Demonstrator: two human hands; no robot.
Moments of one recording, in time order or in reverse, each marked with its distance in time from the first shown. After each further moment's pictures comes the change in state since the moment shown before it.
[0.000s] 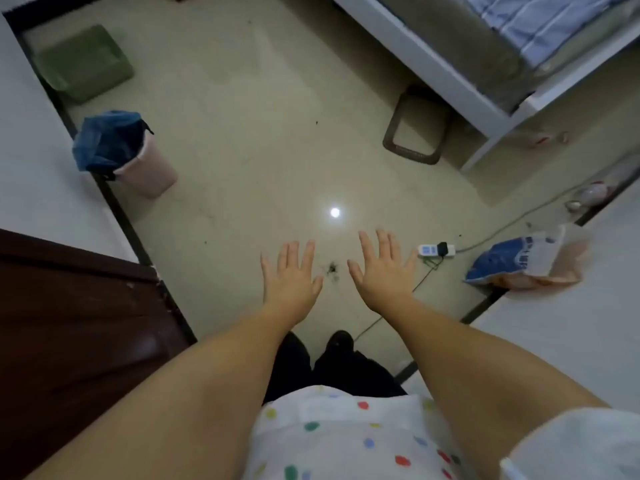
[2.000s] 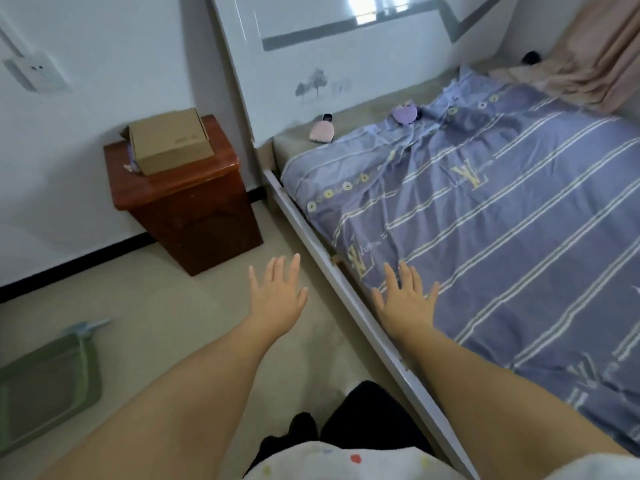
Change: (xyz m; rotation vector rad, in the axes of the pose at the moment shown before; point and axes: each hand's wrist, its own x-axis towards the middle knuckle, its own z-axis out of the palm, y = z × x) left_hand 1.306 -0.236 -0.586 -0.004 0.277 -0.119; right_hand 1.295 -0.223 -0.600 -0.014 0.138 -0.028
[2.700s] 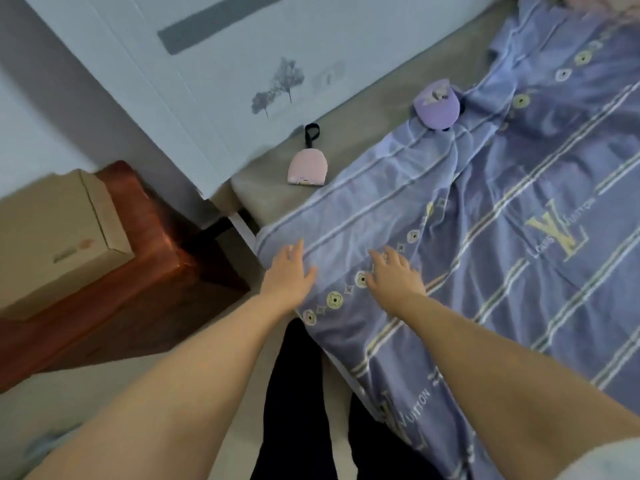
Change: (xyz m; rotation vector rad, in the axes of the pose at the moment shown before) left_hand 0.531 -0.009 0.040 -0.350 -0.443 -0.012; right_hand 0.515 -0.063 -0.014 0.120 -0.290 -0.015
